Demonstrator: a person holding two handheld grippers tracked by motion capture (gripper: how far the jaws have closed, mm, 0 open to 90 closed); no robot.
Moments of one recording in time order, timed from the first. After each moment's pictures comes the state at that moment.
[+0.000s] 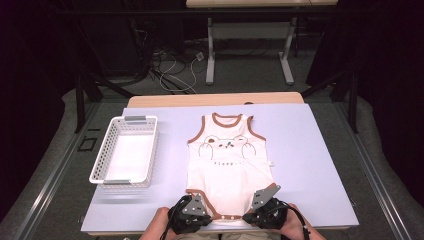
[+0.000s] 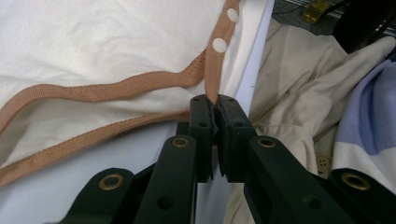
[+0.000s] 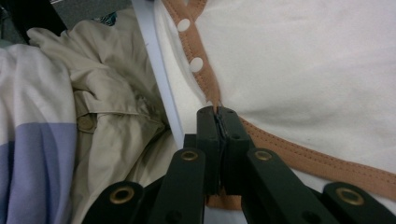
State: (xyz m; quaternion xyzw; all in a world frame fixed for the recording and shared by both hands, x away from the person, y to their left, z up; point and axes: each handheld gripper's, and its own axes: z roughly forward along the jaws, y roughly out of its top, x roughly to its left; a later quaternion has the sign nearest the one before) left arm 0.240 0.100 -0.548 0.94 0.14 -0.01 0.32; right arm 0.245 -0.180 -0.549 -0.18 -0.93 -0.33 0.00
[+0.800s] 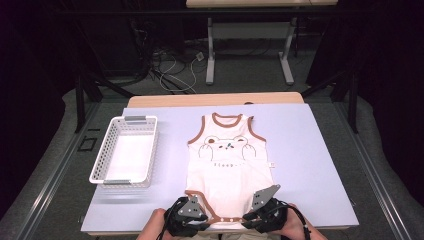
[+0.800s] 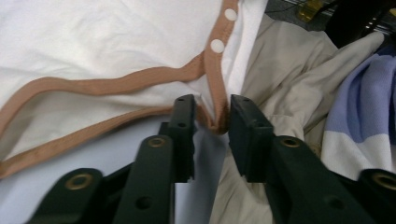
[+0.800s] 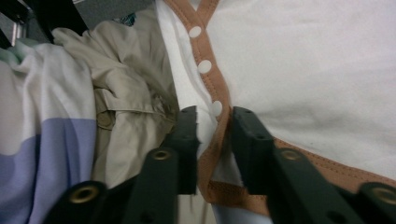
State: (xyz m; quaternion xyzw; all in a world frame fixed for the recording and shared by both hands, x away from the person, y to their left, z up) left arm 0.237 0.111 -0.542 0.93 0.14 0.00 0.33; right arm 0.245 -0.181 -0.545 -0.17 -0.92 -0.34 0.03
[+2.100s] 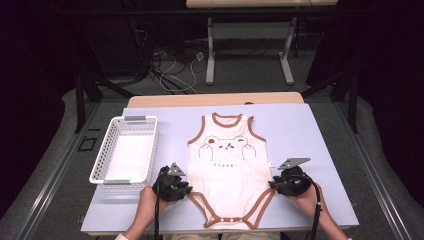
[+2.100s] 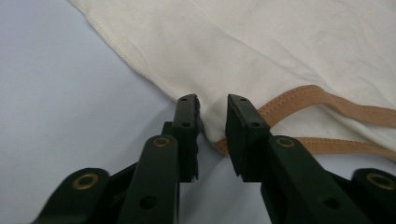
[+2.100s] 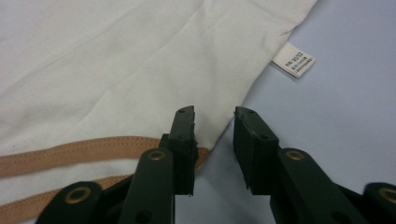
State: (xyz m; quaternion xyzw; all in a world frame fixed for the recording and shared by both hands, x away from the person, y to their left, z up) left arm 0.313 0.144 -0.547 0.89 0.35 0.06 0.30; right arm 0.313 -0.254 -0.548 -0.41 -0.85 -0.31 -0.12
